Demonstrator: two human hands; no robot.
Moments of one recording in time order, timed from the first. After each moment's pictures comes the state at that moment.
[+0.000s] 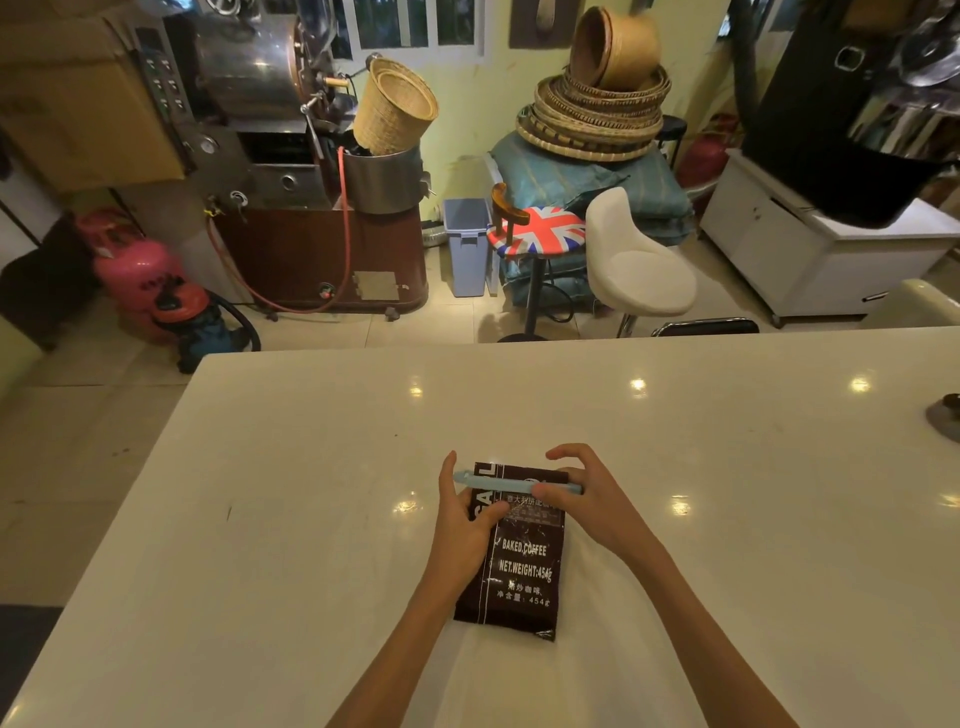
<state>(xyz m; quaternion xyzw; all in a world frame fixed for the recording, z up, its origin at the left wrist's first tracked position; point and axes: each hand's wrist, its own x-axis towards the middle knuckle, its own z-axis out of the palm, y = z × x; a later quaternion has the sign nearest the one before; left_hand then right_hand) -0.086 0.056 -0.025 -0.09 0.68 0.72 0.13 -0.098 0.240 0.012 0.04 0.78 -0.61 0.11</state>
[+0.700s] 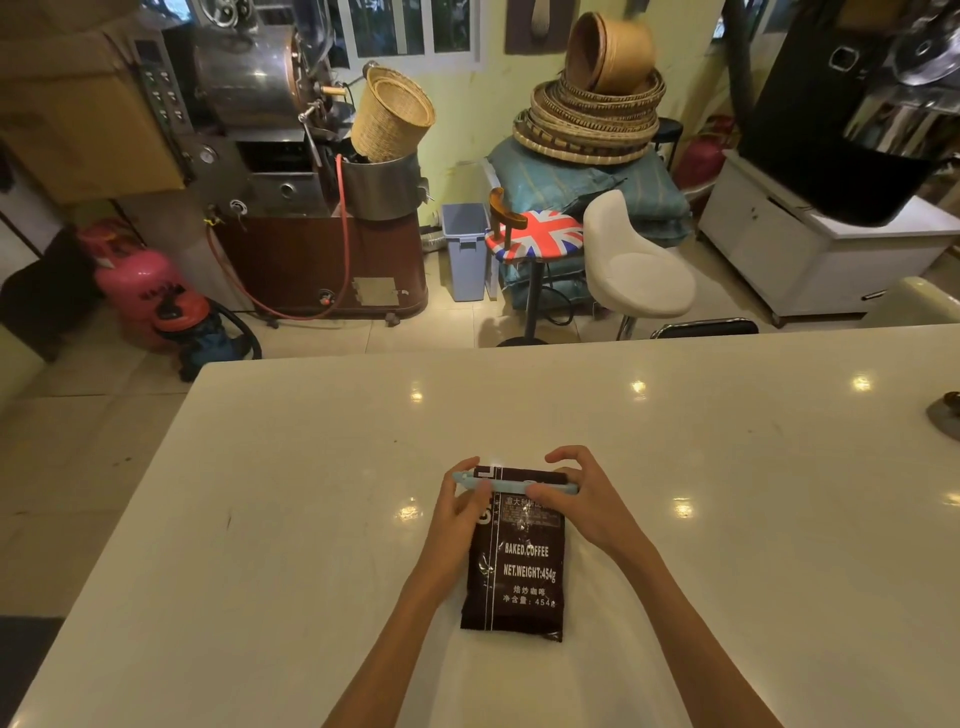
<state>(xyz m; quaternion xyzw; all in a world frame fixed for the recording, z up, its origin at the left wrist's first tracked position) -0.096 0.046 -0.018 -0.07 0.64 0.75 0.15 -0.106 0.237 -0.001 0.06 0.77 -0.63 0.11</state>
